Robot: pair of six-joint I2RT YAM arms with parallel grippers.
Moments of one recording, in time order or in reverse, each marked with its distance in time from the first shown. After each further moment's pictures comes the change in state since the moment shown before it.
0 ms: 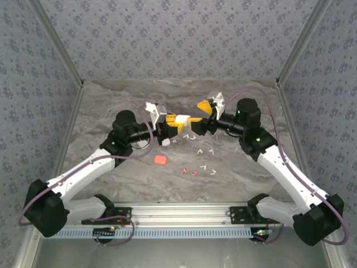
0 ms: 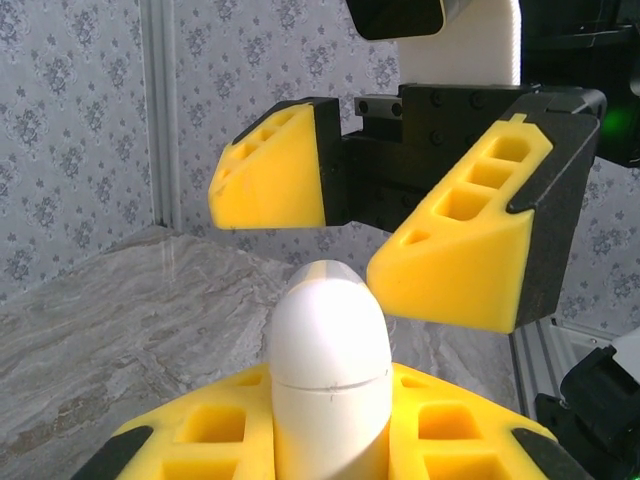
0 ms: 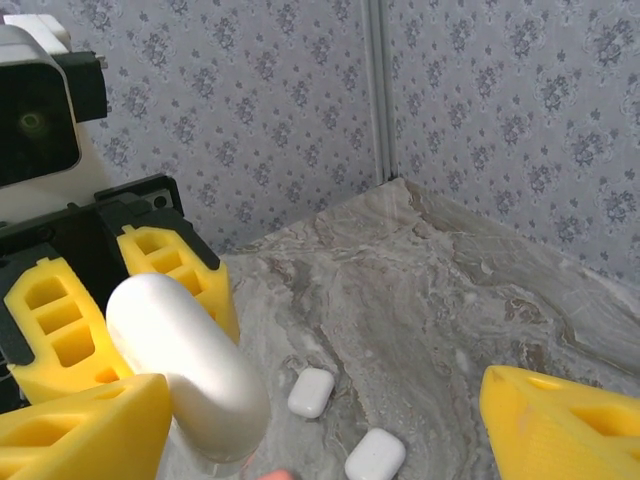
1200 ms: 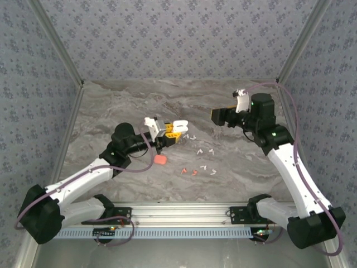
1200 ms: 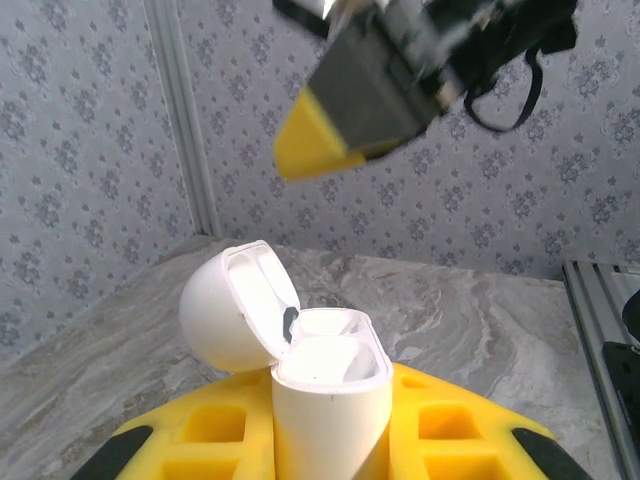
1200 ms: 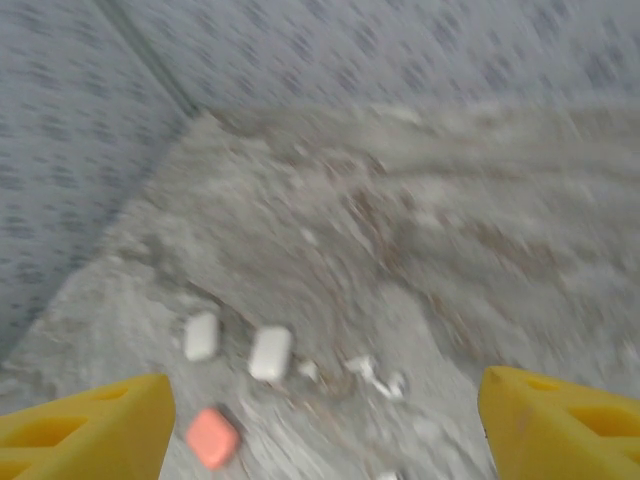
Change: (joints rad) left arm -0.035 -0.090 -0.174 0.099 -0.084 0.196; right arm -0.205 -0.001 0.113 -0.503 0.242 0.203
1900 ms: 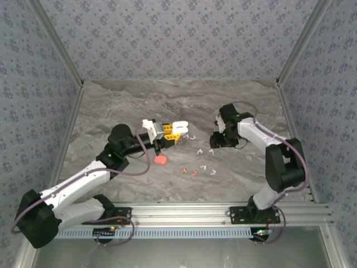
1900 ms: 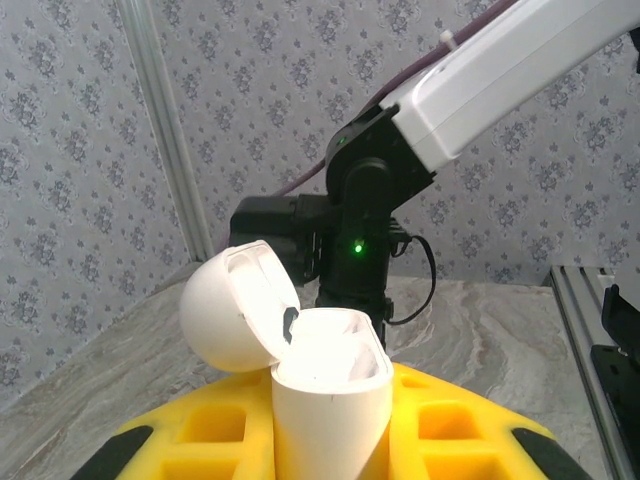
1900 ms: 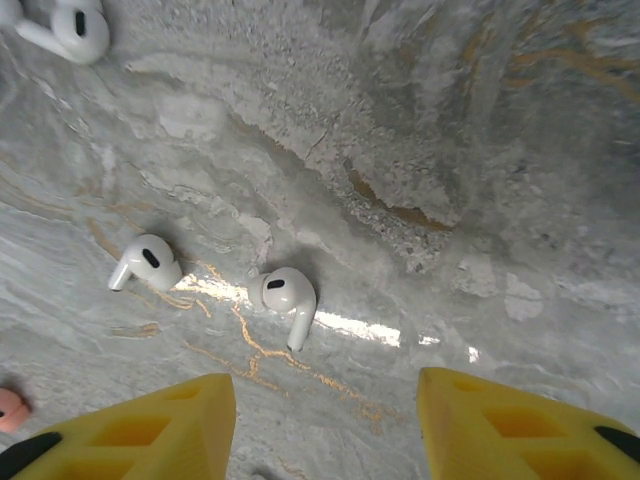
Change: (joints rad) left arm -0.017 -0.046 0.013 -0.032 0.017 0.029; right arm 0.051 0.553 -0.006 -0.279 0.158 -0.092
